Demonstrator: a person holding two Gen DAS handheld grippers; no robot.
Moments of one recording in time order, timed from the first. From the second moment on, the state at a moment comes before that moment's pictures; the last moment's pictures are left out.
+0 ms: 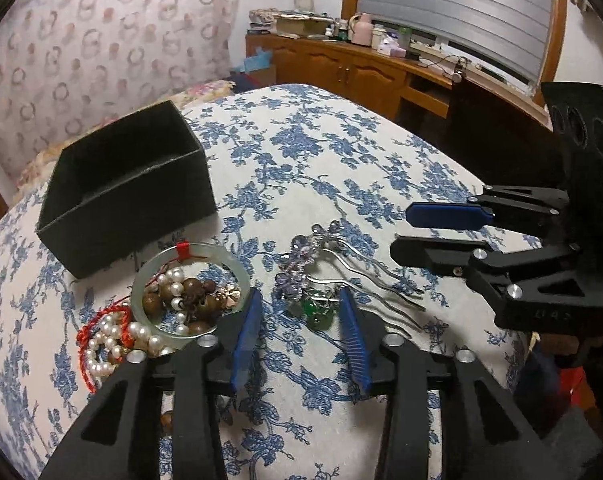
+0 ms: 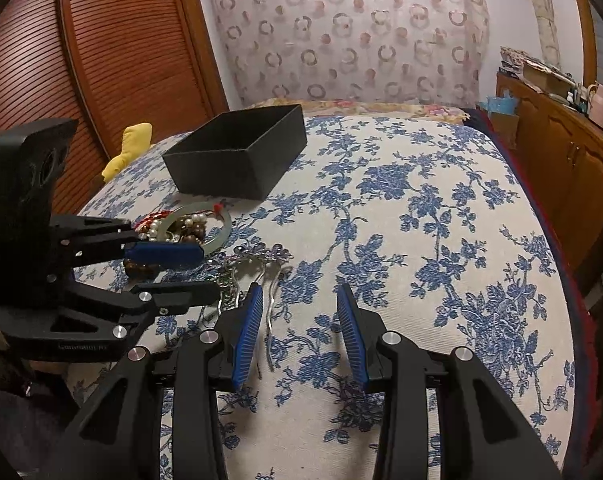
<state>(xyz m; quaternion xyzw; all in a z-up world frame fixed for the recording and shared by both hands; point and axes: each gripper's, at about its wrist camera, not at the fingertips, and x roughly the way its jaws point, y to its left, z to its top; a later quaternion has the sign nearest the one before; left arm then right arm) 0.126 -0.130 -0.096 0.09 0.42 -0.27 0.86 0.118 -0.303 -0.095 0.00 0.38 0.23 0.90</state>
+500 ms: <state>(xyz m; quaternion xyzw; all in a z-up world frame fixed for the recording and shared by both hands) 0.125 -0.133 -0.105 0.09 0.42 -0.28 0.86 0.117 -0.302 -0.096 0.00 0.38 0.24 0.89</state>
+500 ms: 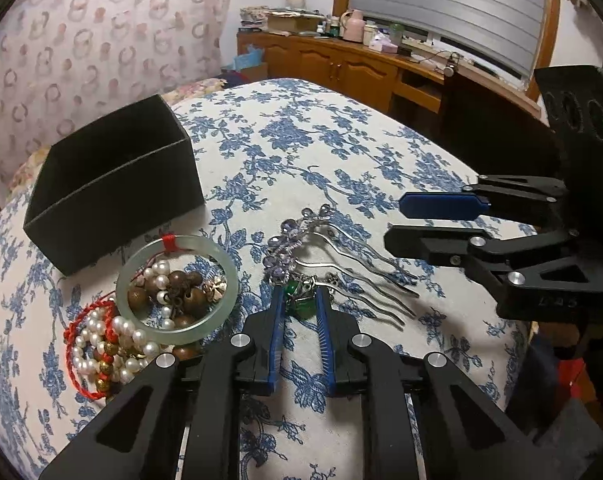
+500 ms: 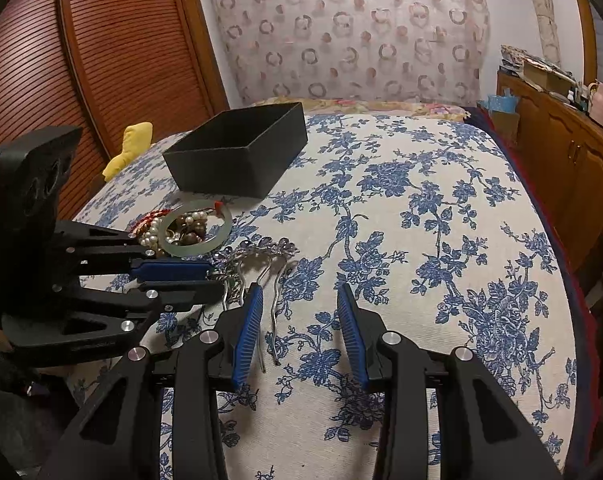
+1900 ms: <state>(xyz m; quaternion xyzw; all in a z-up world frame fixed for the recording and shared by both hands) 0.121 -0.054 -0.002 0.03 0.31 -0.24 0.92 0.128 -0.242 -0.091 -0.11 0.38 0.24 0.89</state>
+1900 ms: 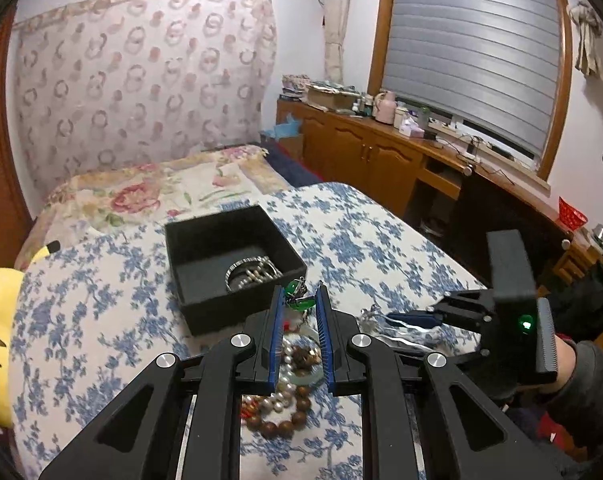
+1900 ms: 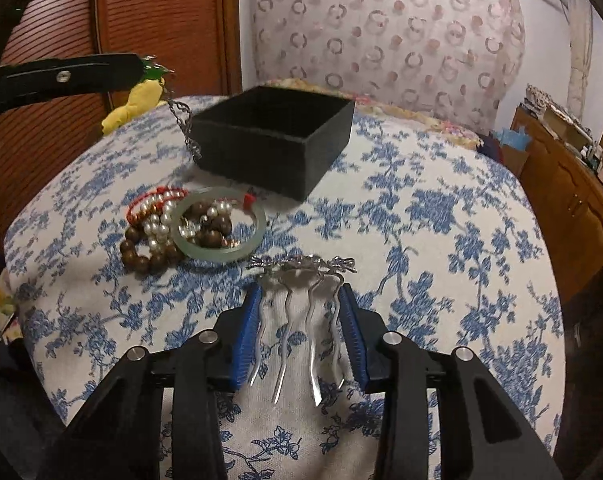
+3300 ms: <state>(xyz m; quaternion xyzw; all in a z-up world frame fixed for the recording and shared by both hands) 0.241 -0.014 -0.033 0.00 0.36 -0.15 0.92 0.250 -0.178 -0.039 -0.12 0.32 0.28 0.90</state>
